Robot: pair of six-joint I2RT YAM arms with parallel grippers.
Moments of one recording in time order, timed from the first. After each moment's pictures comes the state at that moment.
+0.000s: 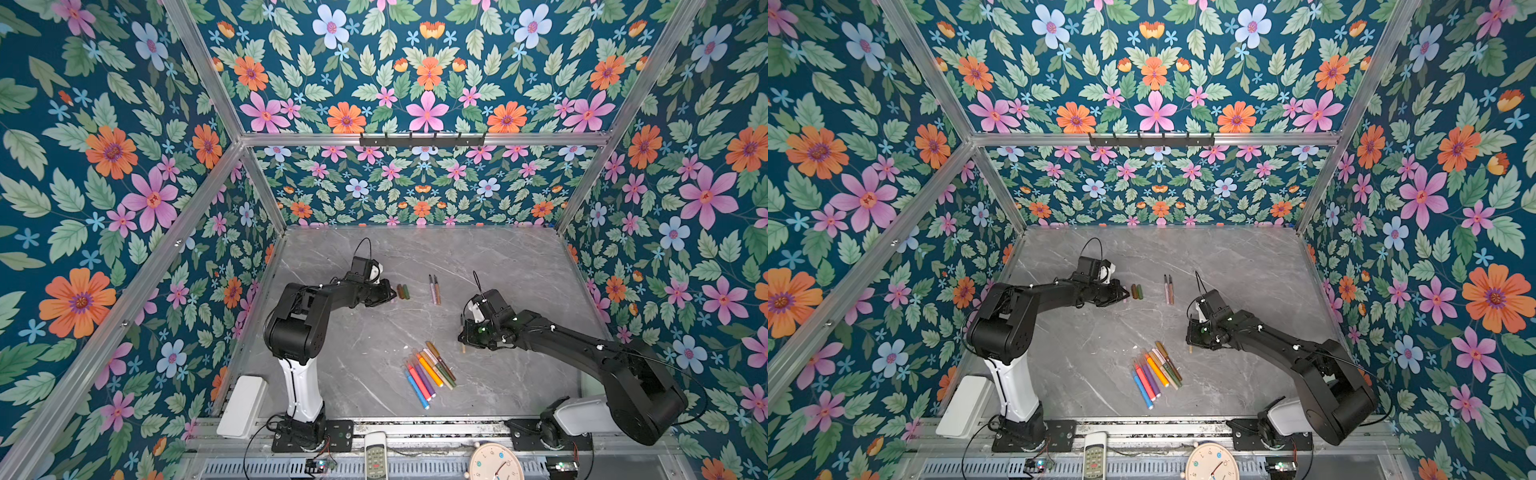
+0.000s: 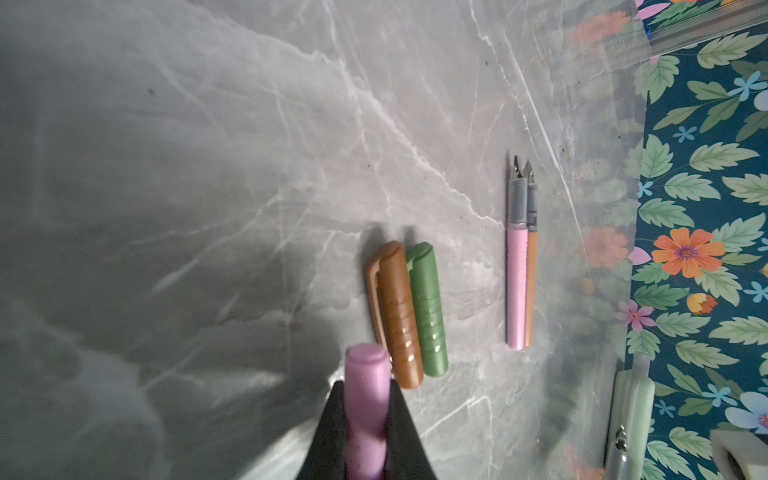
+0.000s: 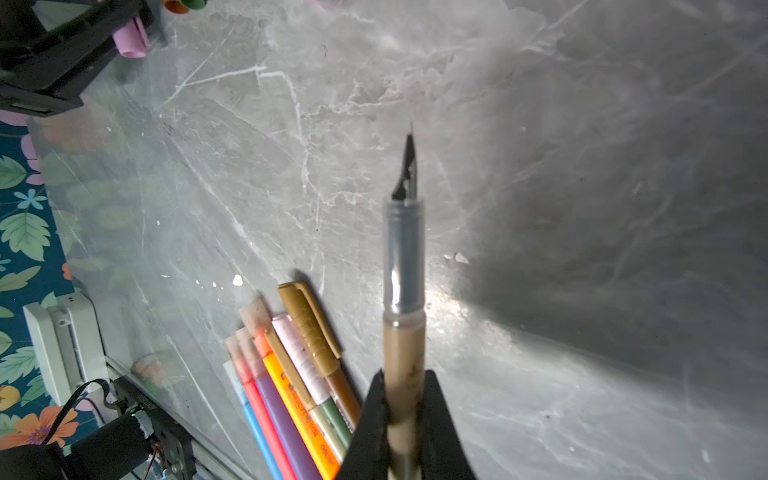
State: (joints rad) left arm -0.33 1.93 1.07 -0.05 0.49 -0.55; right arm 0.54 1.40 0.71 -0.37 -0.29 0.68
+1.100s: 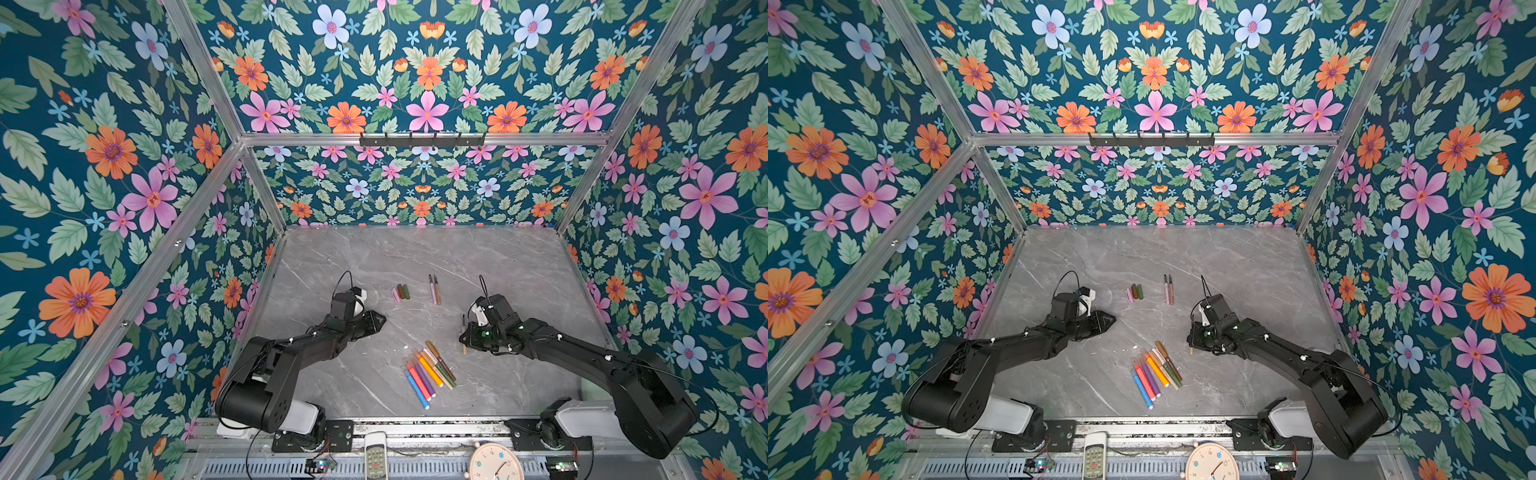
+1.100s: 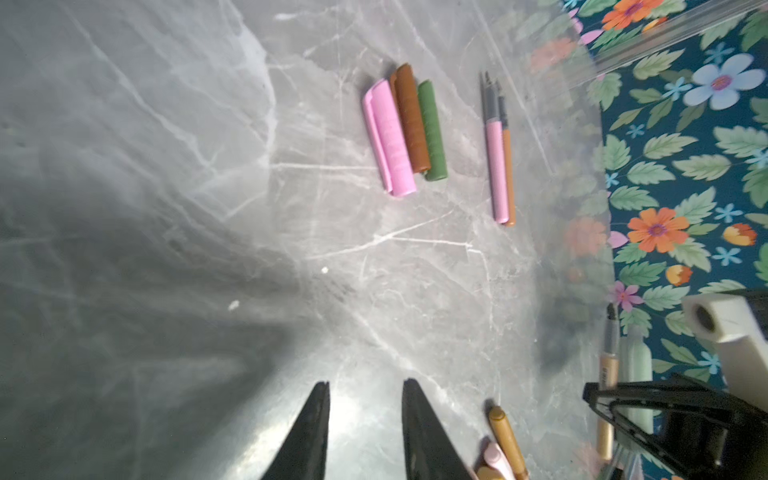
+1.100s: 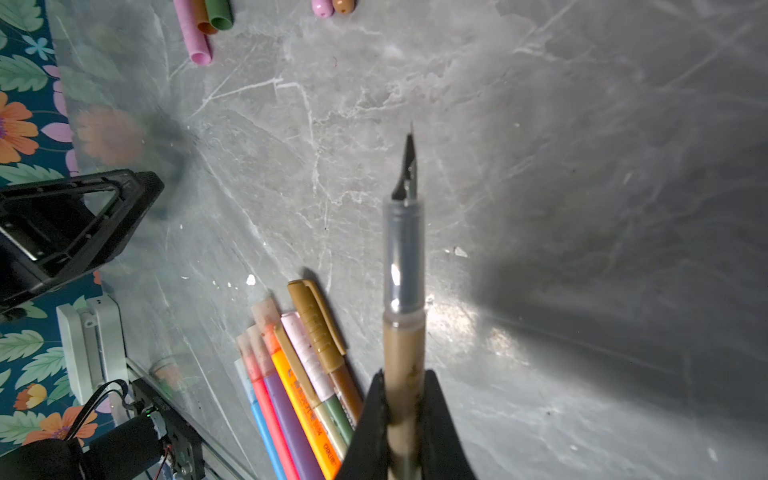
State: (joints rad) left arm -0.34 1.44 0.47 0.29 0.40 -0.62; right arm 0.54 1.30 0.61 -0.28 -0.29 0.72
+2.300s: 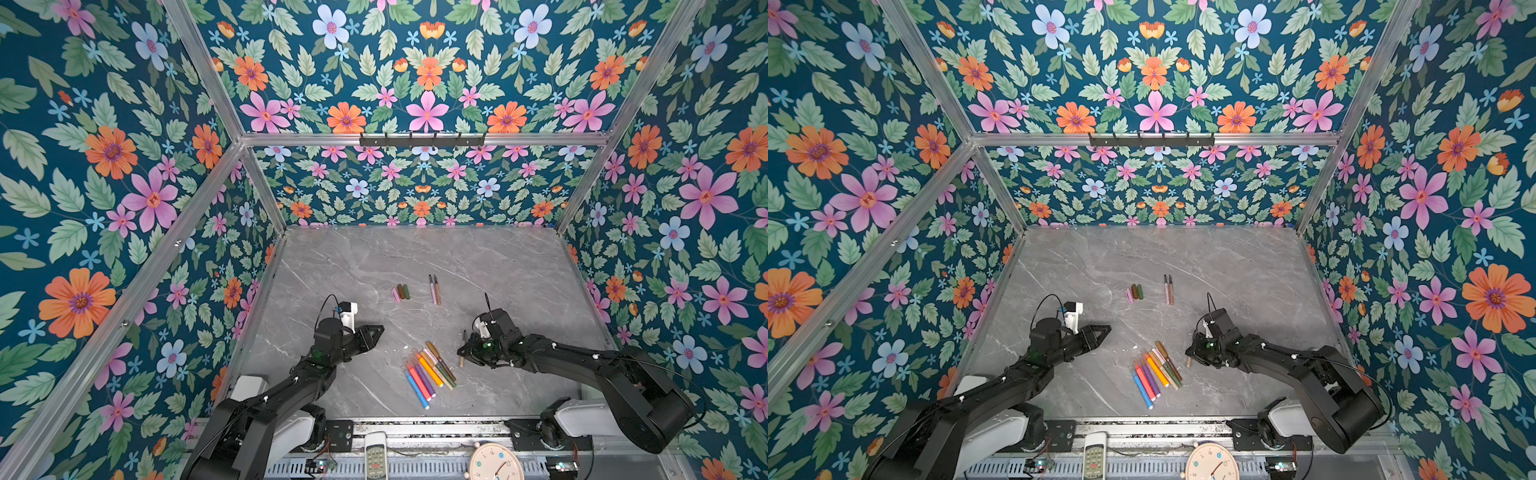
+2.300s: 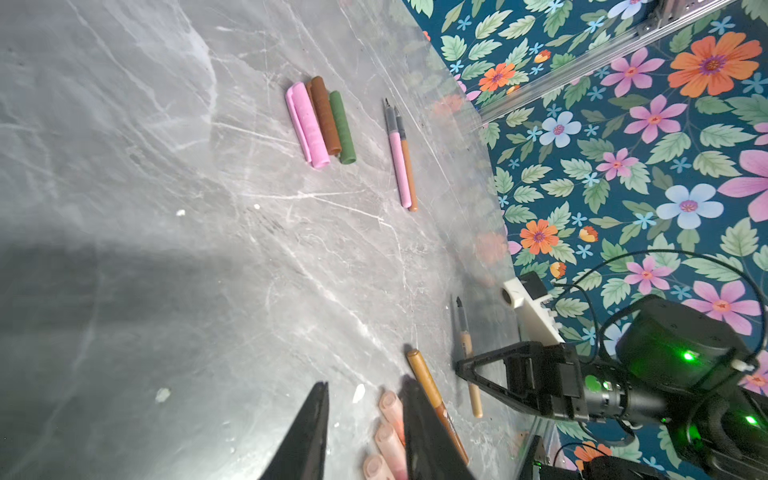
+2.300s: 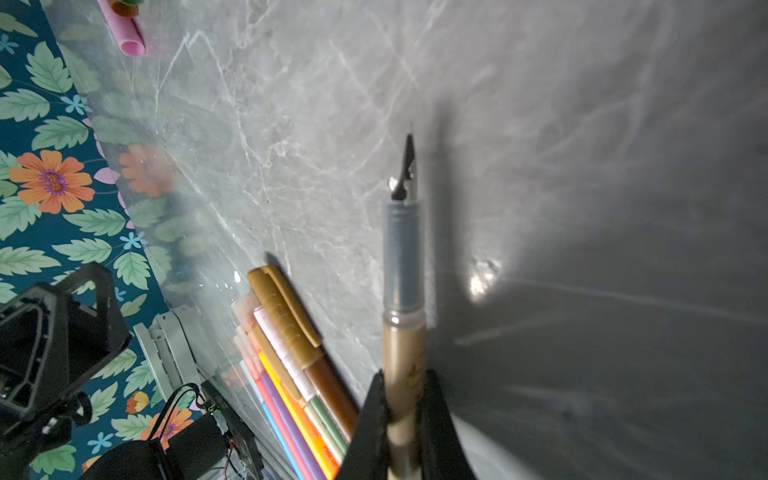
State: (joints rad) left arm -0.35 1.06 0.16 0.45 0.45 -0.78; right arm 0.55 1.37 0.44 -0.03 -0.39 0.97
